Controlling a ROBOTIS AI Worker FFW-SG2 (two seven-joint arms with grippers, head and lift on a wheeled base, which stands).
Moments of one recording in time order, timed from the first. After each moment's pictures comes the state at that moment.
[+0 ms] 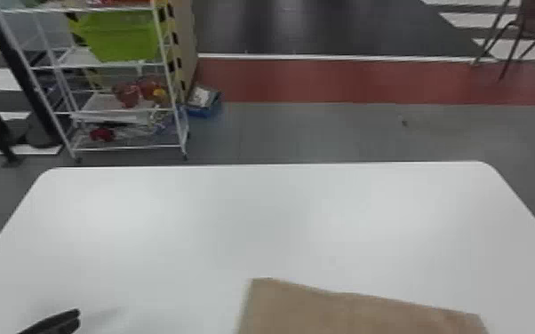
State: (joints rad) left arm 0.31 0.00 0.75 -1.97 0.08 1.05 -1.57; right arm 0.50 0.00 -0.76 -2.28 0.04 1.45 1.36
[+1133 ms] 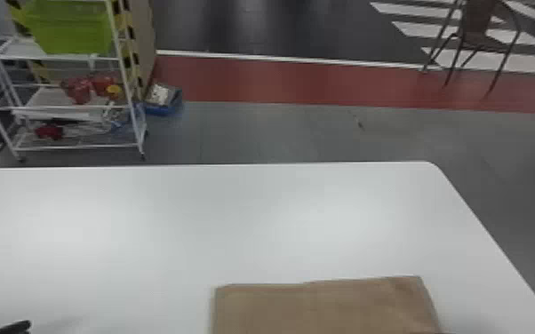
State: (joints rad) left arm 0.31 0.00 0.71 -1.98 0.08 1.05 -1.57; right arm 0.32 0.00 -0.79 -2.15 0.16 1.51 1.36
